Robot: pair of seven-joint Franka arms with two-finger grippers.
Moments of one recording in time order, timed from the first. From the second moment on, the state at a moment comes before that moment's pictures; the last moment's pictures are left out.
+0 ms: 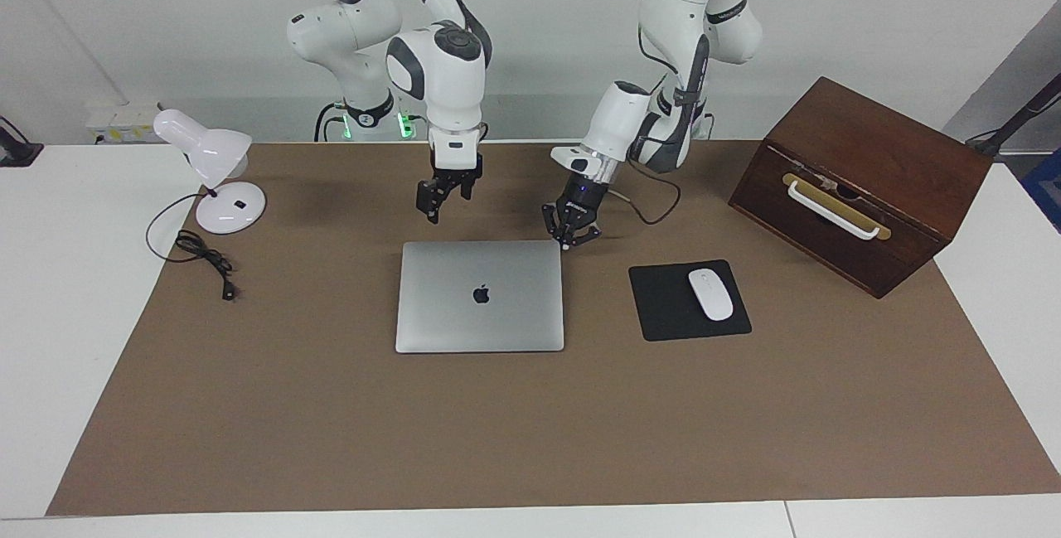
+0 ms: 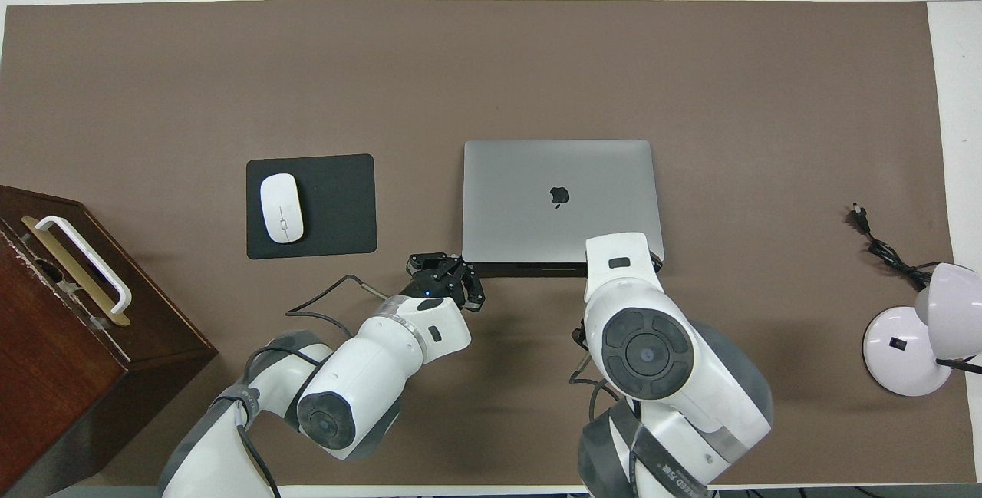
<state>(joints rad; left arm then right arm) -0.70 0.21 -0.02 -2.54 -0.02 3.49 -0.11 0.54 -0.09 0.03 -2.33 -0.25 2.26 -0.16</state>
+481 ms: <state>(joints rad) -0.70 0.24 -0.02 -2.52 -0.02 3.49 -0.11 0.54 -0.08 0.03 -2.33 -0.25 2.27 -0.15</state>
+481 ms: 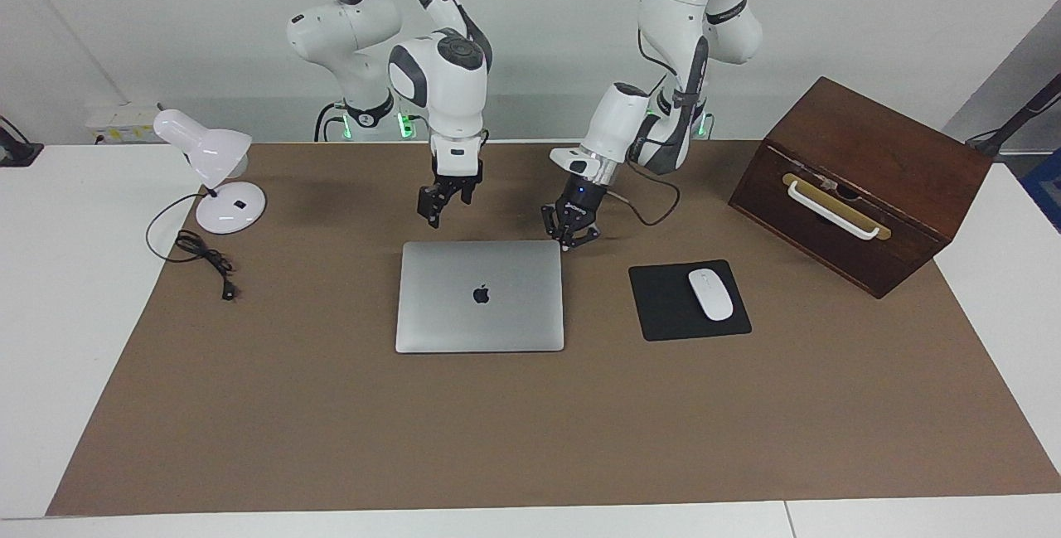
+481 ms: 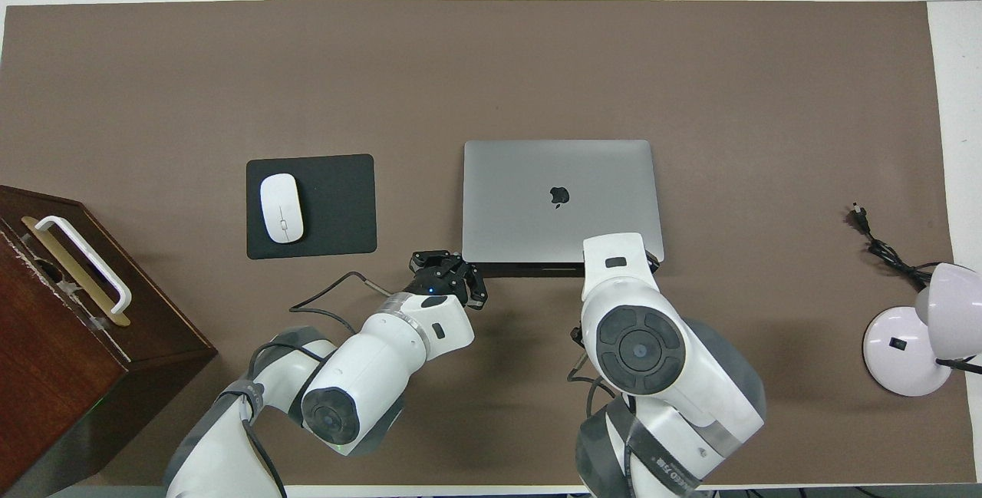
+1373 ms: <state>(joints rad) -0.70 0.27 -0.01 -2.49 0.02 3.49 -0.09 0.56 -0.02 0.03 -2.34 -0.38 2.36 -0.10</state>
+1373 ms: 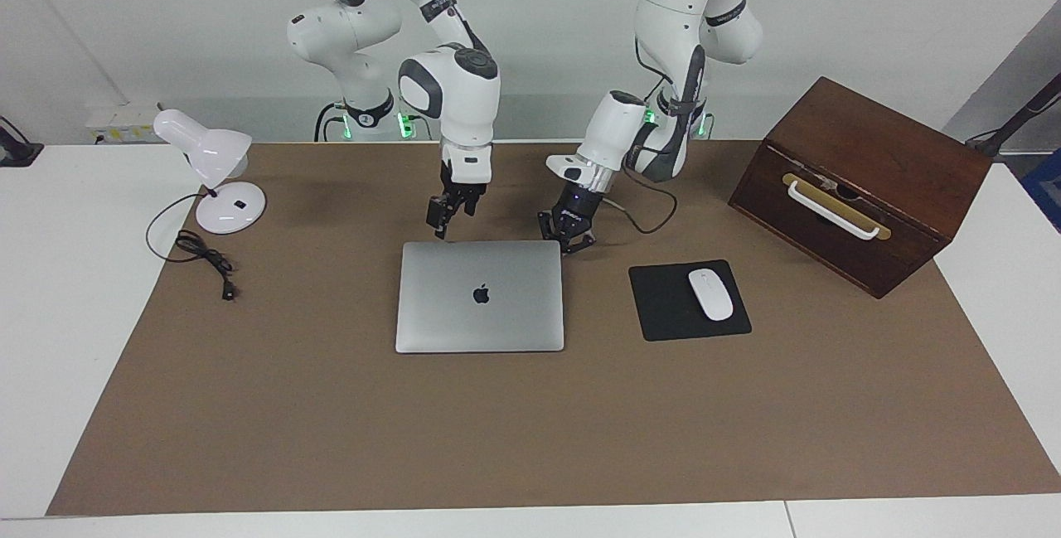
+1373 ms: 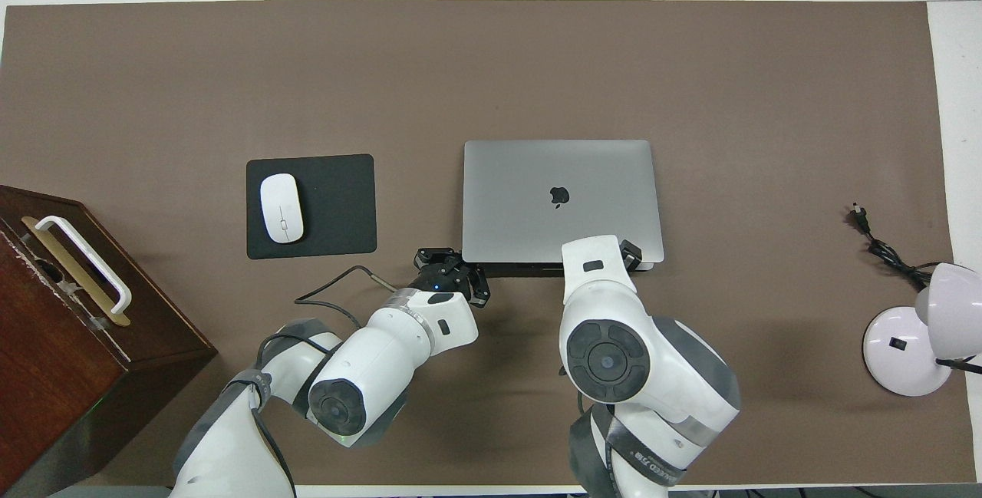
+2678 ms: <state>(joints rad) -0.70 0.27 -0.01 -2.49 0.03 3.49 -0.08 0.54 0.04 0.02 -2.34 -0.38 2.49 -0.10</state>
